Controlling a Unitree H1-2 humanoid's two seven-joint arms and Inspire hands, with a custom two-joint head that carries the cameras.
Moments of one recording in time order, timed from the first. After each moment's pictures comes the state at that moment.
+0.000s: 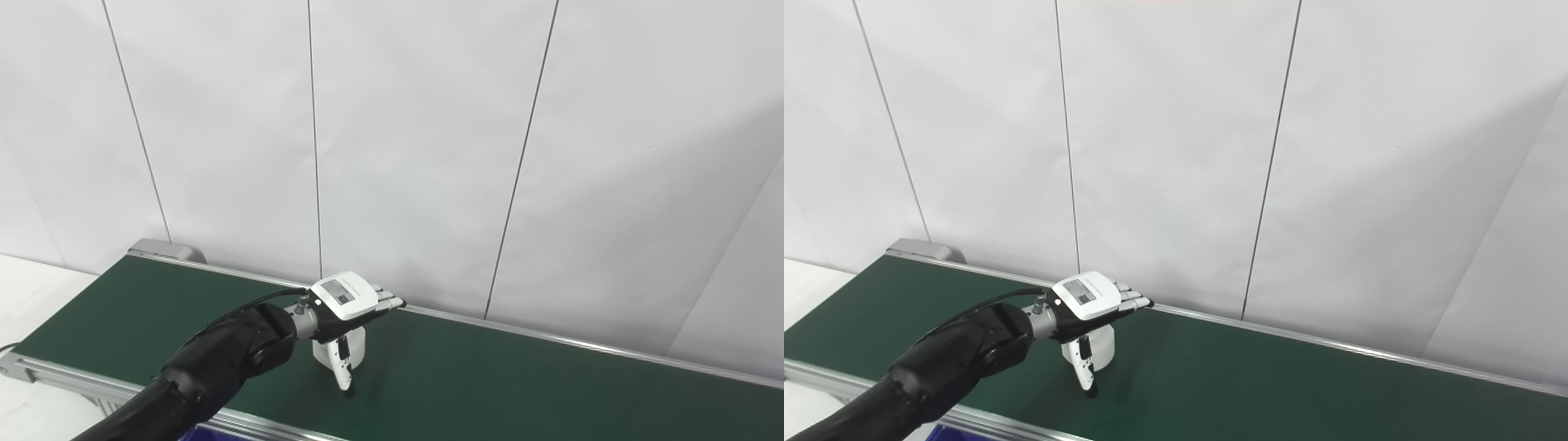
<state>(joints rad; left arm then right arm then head) -0.69 0.52 -0.51 0.45 1.05 -0.27 -0.21 0.17 -0.06 0.24 0.27 -0.08 -0.42 -0.10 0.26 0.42</state>
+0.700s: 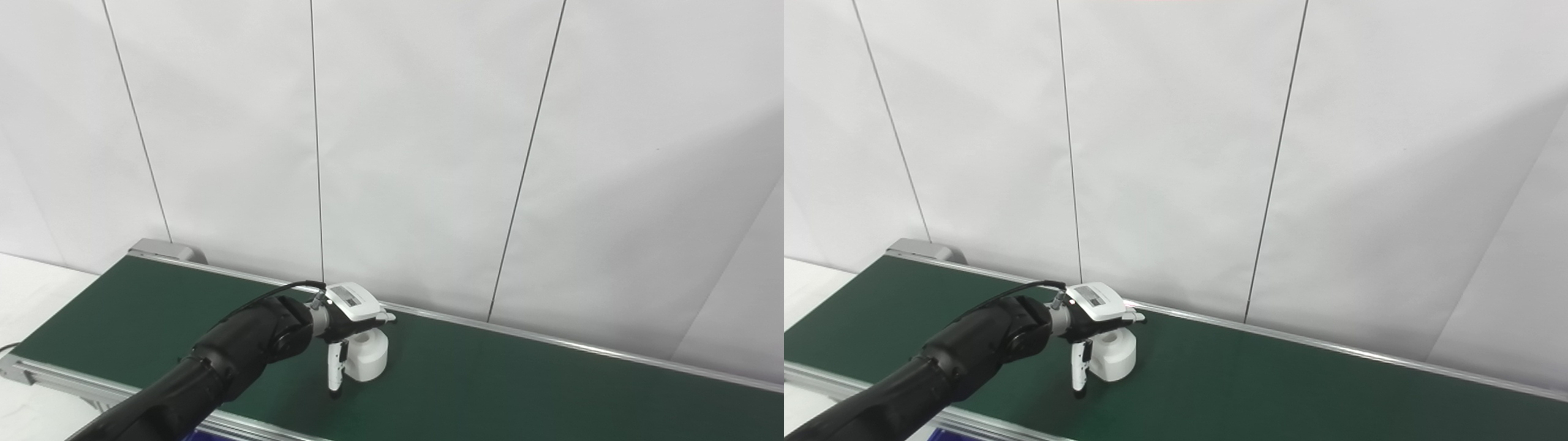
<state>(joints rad) -0.80 0.44 -0.56 0.68 1.00 -0.25 -0.32 0.19 -0.03 0.26 0.16 -0.10 -0.42 -0.09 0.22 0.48</state>
